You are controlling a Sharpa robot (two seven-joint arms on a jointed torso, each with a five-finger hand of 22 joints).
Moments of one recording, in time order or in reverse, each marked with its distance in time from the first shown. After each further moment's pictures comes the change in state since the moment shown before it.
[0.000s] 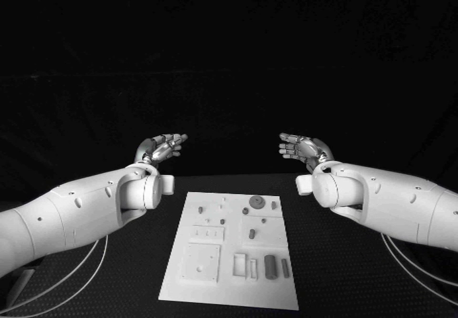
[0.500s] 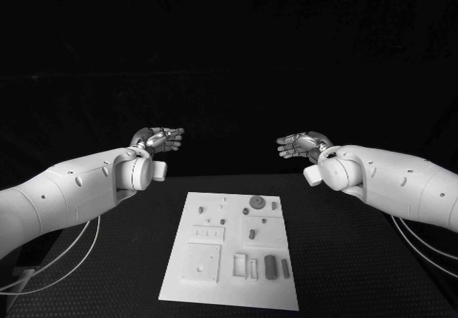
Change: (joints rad) left arm 0.066 0.042 -0.042 -0.160 -0.006 0.203 -0.125; left_hand 0.072 0.041 -0.009 -0.029 0.010 0.120 0.054 0.055 0.024 0.217 0.046 0.092 0.037 0.224 0.009 0.126 0.065 0.001 0.153 -0.049 0.090 0.012; right arm 0.062 0.087 -0.037 -0.233 -0.261 0.250 -0.182; right_hand 0.139 -0.034 0.046 -0.066 0.000 0.115 0.015 0.064 0.030 0.146 -0.003 0.048 0.019 0.123 0.006 0.069 0.037 0.046 0.090 -0.004 0.049 0.026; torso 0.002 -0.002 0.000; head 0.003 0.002
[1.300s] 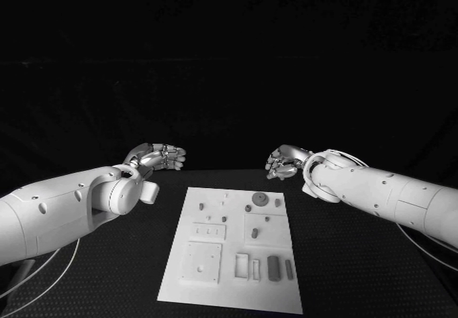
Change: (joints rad) left arm -0.005 -0.154 -0.001 0.257 -0.056 0.100 0.019; left_hand 0.034 0.036 0.005 -0.120 0.019 0.116 -0.005 0.001 0.010 0.156 -0.034 0.059 0.040 0.152 -0.054 0.110 0.083 0.021 0.096 -0.054 0.126 0.000; right arm -0.031 0.044 0.001 -0.032 -0.867 0.003 -0.006; right_hand 0.149 -0.048 0.036 -0.016 0.010 0.186 -0.021 0.018 -0.007 0.253 -0.081 0.018 0.040 0.468 -0.184 0.222 0.215 0.156 0.529 -0.058 0.143 0.006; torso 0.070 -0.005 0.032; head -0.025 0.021
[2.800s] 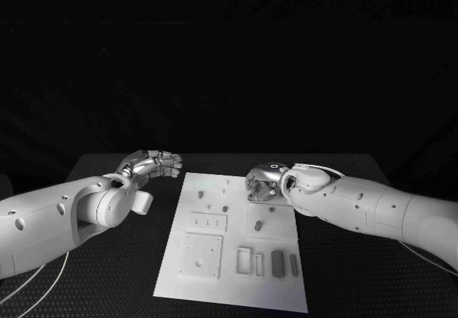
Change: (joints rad) left arm 0.000 -0.040 0.001 0.092 0.001 0.023 0.012; left_hand -0.024 0.000 0.000 0.000 0.000 -0.004 0.004 -0.010 0.000 -0.014 0.007 -0.011 -0.002 -0.001 -0.001 0.000 0.005 -0.003 0.000 0.000 0.009 0.000; right arm -0.044 0.023 -0.003 0.091 -0.438 0.010 -0.019; right_hand 0.014 -0.012 -0.062 0.000 0.014 0.042 -0.015 -0.039 -0.009 0.023 -0.018 -0.061 0.011 0.126 -0.028 0.417 0.253 -0.025 0.213 -0.142 0.250 0.166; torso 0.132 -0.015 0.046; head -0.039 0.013
